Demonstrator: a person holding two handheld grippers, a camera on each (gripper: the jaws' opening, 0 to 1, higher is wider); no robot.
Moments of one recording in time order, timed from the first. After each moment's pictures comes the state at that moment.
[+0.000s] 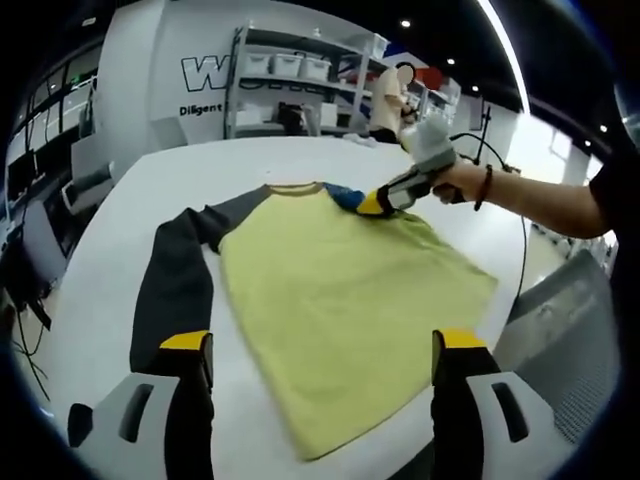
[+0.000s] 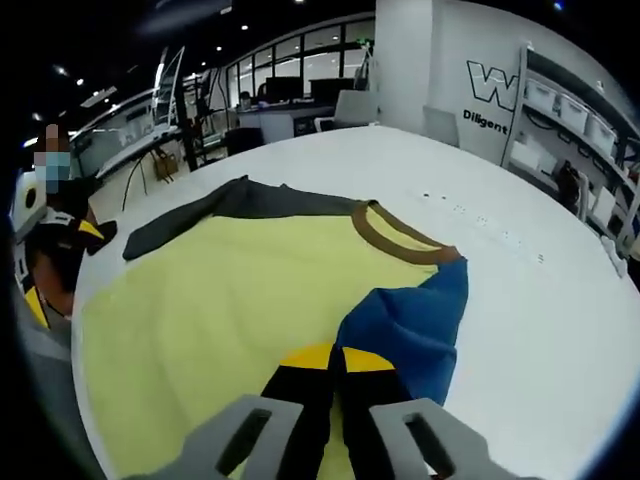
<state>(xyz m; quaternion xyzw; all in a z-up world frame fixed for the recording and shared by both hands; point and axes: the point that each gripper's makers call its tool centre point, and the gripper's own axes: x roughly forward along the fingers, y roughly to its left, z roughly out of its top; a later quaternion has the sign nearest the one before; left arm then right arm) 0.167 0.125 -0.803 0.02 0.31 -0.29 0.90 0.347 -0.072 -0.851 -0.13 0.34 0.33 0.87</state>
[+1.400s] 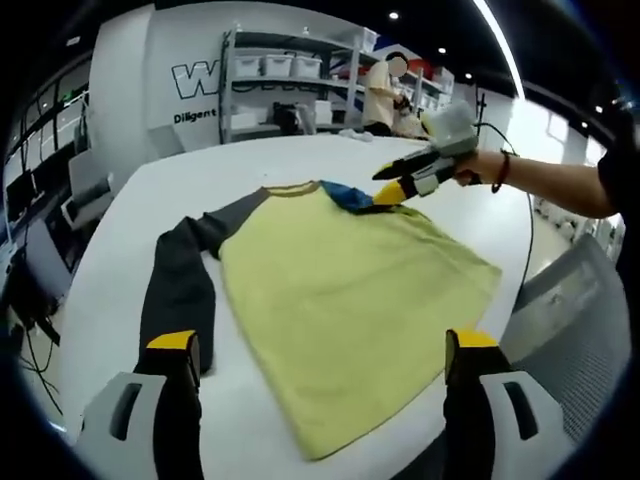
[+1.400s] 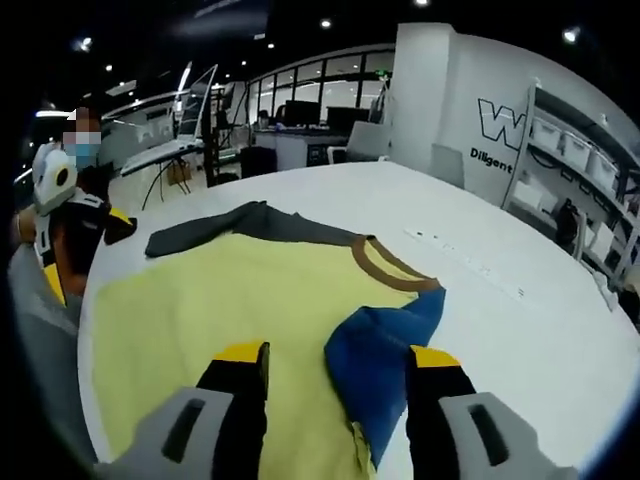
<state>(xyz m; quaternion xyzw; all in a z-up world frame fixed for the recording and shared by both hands) 0.168 0.124 -0.800 0.05 0.30 -0.30 0.91 0.321 -0.095 -0.808 -0.15 0.27 0.35 0.89</state>
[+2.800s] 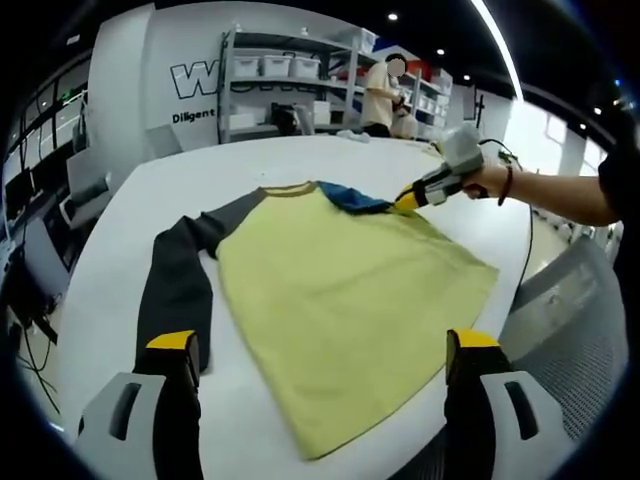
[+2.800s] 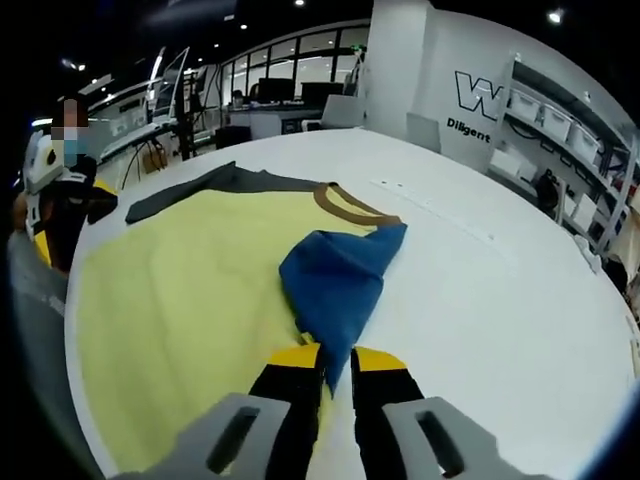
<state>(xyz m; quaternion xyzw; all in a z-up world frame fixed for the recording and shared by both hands) 0.165 0.123 -0.801 0.05 0.30 -0.30 0.90 0.313 -0.149 -0.843 -0.16 0.32 0.30 0.88</state>
